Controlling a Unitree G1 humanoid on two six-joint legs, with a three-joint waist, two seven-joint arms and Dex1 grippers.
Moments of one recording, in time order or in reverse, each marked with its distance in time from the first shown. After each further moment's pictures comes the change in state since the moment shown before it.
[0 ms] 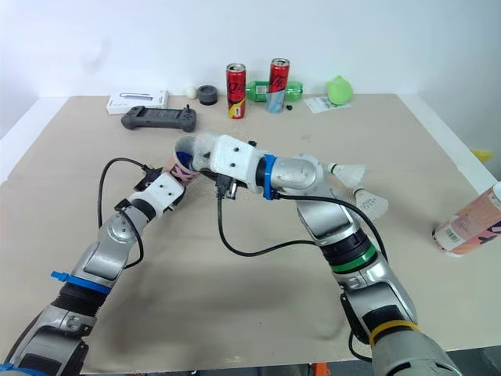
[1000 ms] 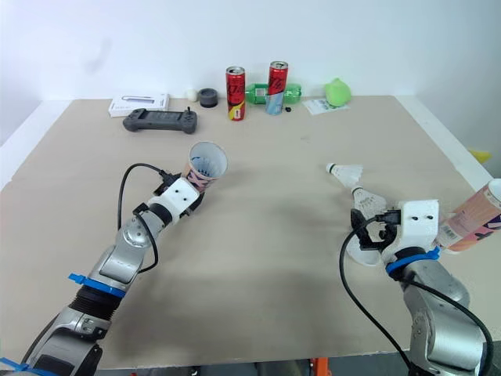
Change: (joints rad) left arm 0.004 -0.086 -0.016 0.005 -0.029 -0.027 -0.030; right arm 0.848 -0.010 -0.801 -0.431 0.281 0.434 -0.500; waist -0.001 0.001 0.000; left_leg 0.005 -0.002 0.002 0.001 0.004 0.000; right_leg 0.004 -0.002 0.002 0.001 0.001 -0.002
